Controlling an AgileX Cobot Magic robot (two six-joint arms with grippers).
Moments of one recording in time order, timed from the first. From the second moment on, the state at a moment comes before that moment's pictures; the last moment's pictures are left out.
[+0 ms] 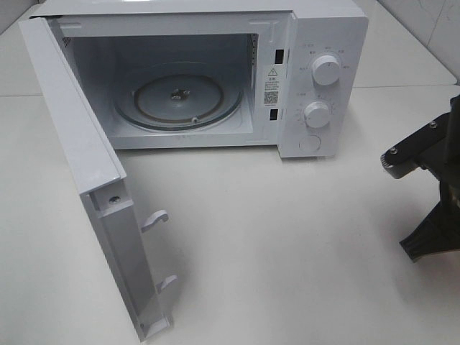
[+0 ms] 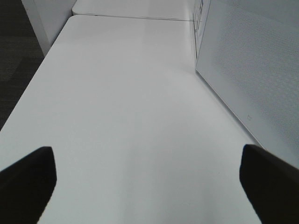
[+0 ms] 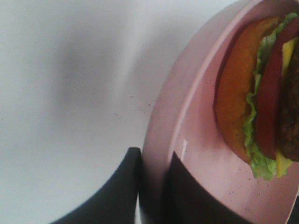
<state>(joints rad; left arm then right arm) 0.05 -0.01 -0.52 0.01 1.08 -0.02 0.60 1.50 -0.62 -0.82 0.93 0.84</state>
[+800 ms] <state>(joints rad) 0.05 -0.01 -0.52 0.01 1.08 -0.02 0.60 1.74 -0.63 -0.88 0.80 0.99</state>
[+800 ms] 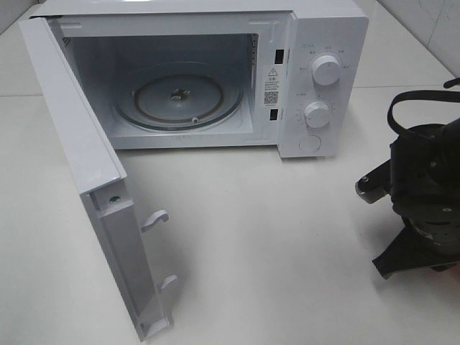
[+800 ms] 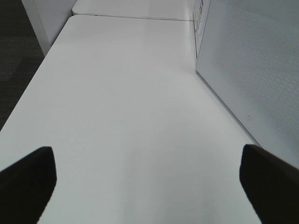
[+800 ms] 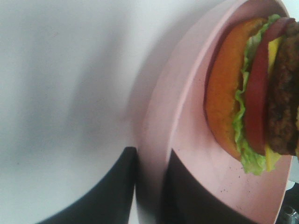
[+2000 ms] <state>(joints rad) 0.05 -0.01 -0.52 0.01 1.08 -0.02 0.60 1.08 -0.63 -0.30 0.87 0.22</state>
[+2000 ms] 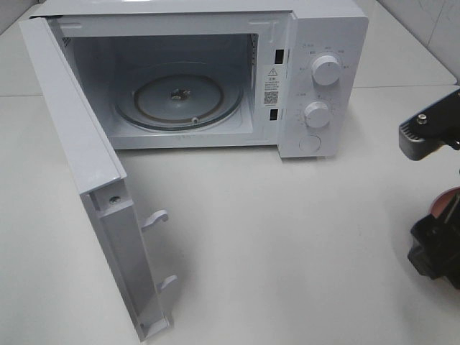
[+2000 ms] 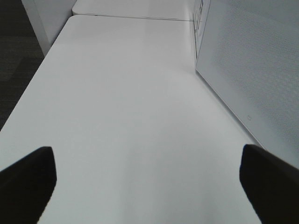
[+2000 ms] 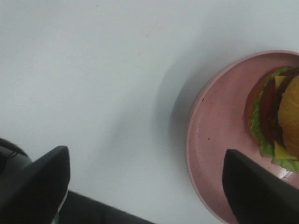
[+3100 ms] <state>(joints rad) 0.05 -0.01 -0.52 0.01 1.08 -0.02 0.36 0.41 -0.63 -0.12 0.96 0.08</state>
